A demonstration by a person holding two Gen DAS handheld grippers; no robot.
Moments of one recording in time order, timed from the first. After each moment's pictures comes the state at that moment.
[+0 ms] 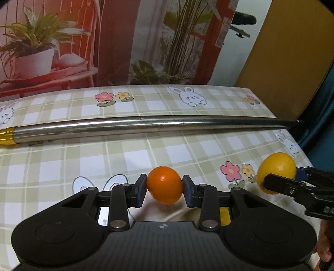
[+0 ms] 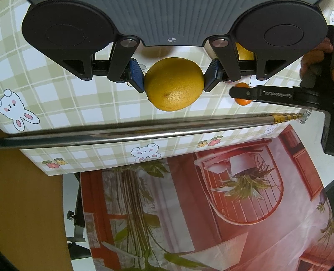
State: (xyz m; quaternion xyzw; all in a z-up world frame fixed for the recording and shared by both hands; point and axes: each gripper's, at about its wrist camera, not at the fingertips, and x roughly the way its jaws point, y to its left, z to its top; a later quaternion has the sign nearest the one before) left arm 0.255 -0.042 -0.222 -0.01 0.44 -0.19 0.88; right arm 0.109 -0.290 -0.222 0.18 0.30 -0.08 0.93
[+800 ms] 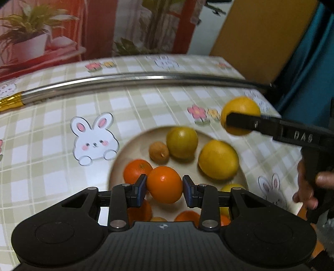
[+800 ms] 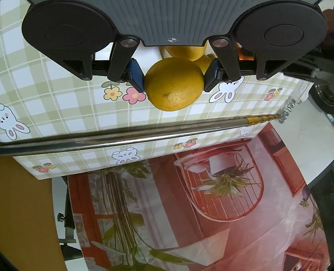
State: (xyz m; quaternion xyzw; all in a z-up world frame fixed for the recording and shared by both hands) left arm 0.178 -0.033 -0.219 0.01 0.48 -0.25 0.84; right arm 0.079 -0.260 -0.205 0.21 0.29 -0.04 0.94
